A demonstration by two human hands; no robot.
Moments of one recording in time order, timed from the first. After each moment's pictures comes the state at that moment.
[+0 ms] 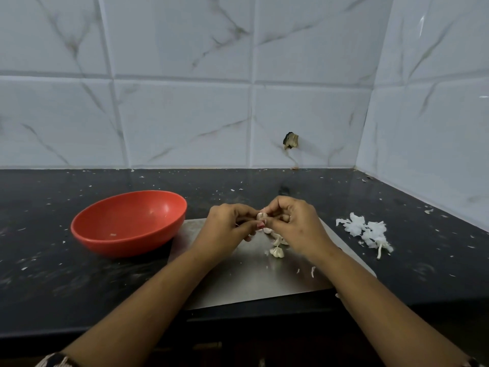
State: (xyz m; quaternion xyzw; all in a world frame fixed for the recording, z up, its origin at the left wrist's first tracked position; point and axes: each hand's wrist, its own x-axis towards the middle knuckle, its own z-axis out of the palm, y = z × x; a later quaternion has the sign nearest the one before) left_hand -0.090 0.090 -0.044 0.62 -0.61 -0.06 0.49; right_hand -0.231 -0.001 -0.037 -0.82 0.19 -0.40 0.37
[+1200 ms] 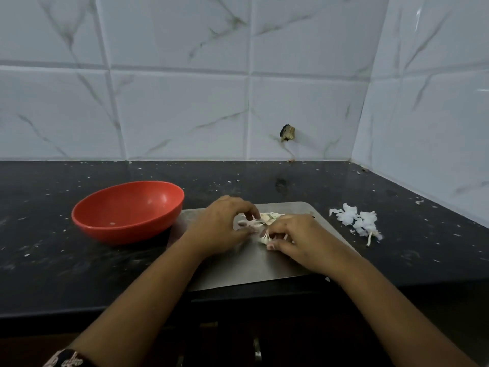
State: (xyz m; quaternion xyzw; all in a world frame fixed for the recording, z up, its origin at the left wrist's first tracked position) left_hand -0.091 0.104 -0.039 0.67 -0.68 0.05 0.28; right_hand -0.271 0.020 -0.036 -0.96 0.20 -0.18 0.11
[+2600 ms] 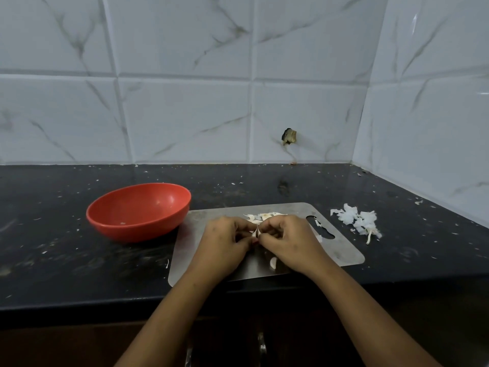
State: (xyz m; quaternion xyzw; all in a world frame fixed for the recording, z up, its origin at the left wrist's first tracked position) left_hand -0.129 0.140 -0.049 0.71 -0.54 -0.04 0.45; right_hand -0.248 0.046 -0.051 -0.85 0.26 -0.33 0.31
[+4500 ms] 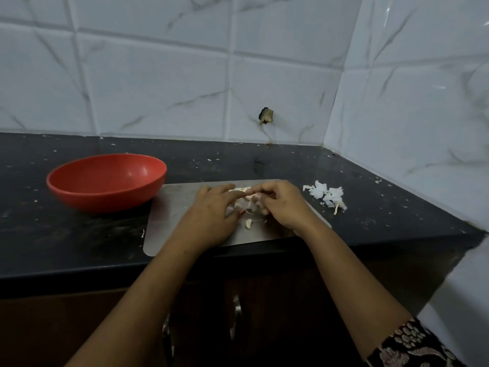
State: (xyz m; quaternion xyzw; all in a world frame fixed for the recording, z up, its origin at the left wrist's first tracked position) left_hand -0.123 0.123 -0.062 0.72 -0.64 0.04 0.27; right_hand -0.263 0.021 -0.045 -0.82 0.32 -0.32 0.33
